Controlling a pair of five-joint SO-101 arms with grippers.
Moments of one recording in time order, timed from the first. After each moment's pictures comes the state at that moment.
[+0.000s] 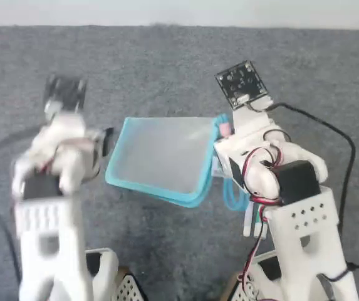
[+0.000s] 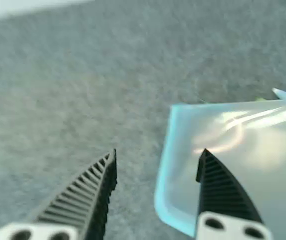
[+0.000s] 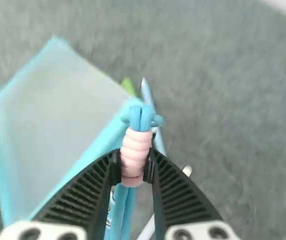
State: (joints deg) left arm -12.7 -43.5 38.2 66.2 -9.1; right arm -22.2 -40.3 15.0 79.0 7.6
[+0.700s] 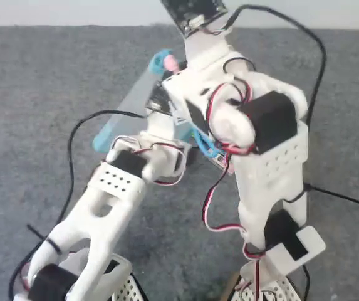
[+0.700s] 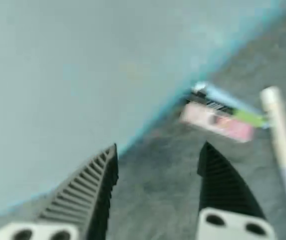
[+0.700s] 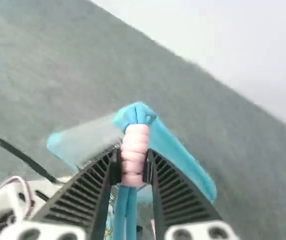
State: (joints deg) left arm 17.6 -24.7 46.9 46.1 10.7; right arm -34.5 4.7 -61.6 100.6 7.2
